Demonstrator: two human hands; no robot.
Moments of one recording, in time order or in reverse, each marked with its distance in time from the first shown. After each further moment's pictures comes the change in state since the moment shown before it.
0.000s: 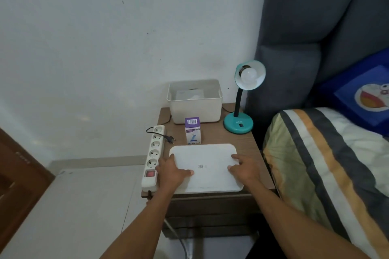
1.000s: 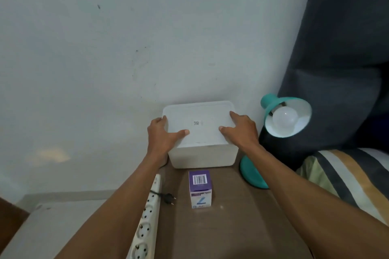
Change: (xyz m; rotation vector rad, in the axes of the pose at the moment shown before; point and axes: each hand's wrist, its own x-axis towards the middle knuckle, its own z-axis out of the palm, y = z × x) left_hand 0.255 0.141 -0.090 -0.342 0.184 0.291; right_hand 0.235 -0.209 -0.012 -0.161 0.067 -0.250
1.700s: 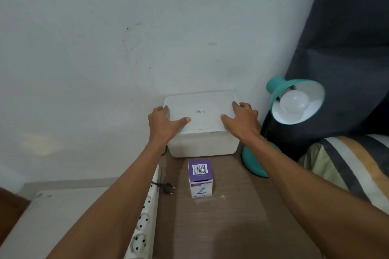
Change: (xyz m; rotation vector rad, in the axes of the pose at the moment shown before) left_hand 0.014 -0.012 0.019 0.100 -0.043 -0.002; right_hand 0.008 0.010 0.020 -0.179 0.027 -0.002
